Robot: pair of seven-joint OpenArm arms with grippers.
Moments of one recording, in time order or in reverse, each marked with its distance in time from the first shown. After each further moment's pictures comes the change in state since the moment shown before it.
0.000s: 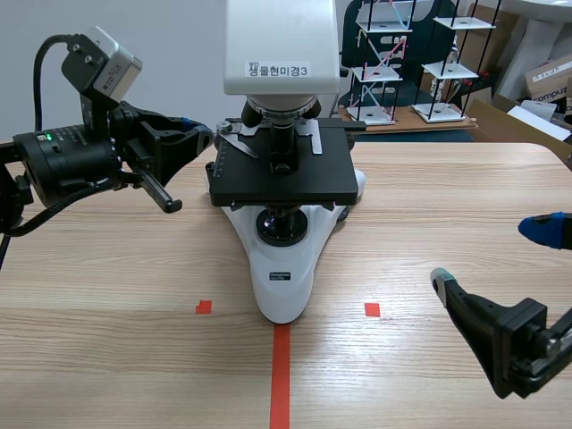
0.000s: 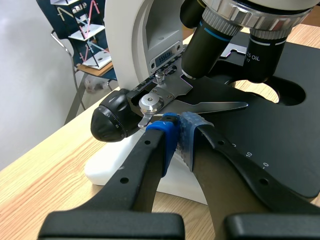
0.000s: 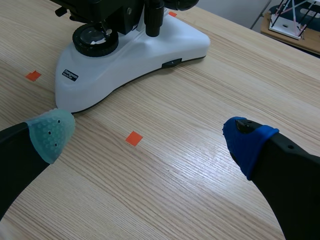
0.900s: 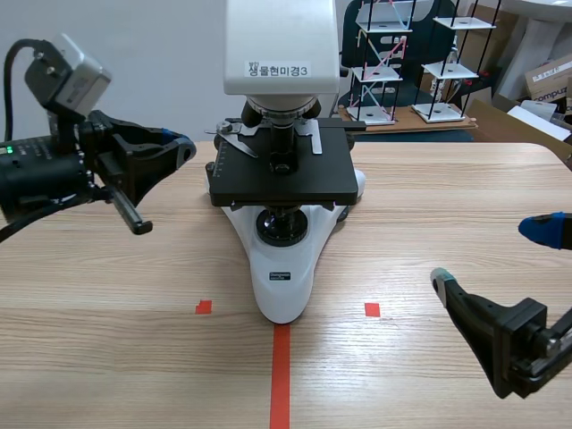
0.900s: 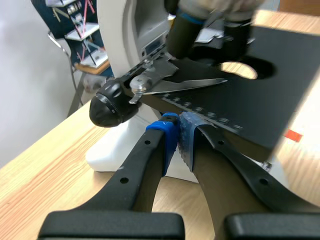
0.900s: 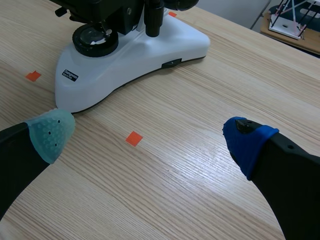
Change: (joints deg) left arm 7.6 -6.8 -3.1 6.8 0.0 -0.4 -3.3; right arm 0.0 0.0 0.0 0.0 0.0 0.0 0.0
